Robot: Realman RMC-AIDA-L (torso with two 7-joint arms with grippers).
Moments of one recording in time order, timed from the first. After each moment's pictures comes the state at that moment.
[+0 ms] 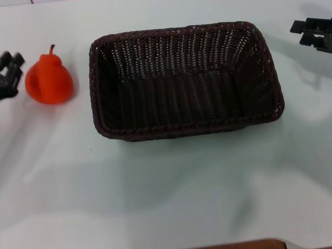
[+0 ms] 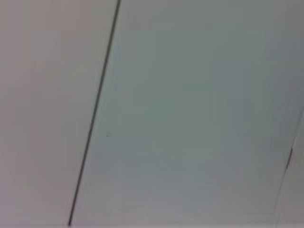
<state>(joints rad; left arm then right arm) -0.24 -2.06 -1.90 -0.42 0.78 -1.08 2.30 0.37 2.08 -0.57 -1.03 1.06 1.40 2.49</state>
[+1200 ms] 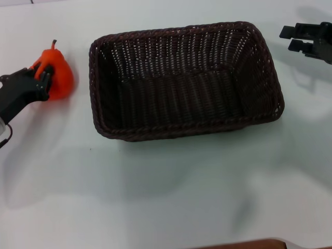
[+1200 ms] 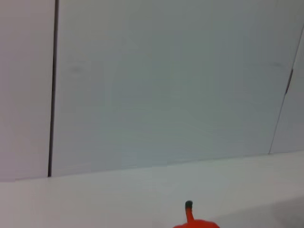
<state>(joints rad) -0.32 -2.11 -1.91 -0.44 0.95 -0.86 2.28 0.38 2.09 -0.57 -0.96 1.07 1.41 2.49</state>
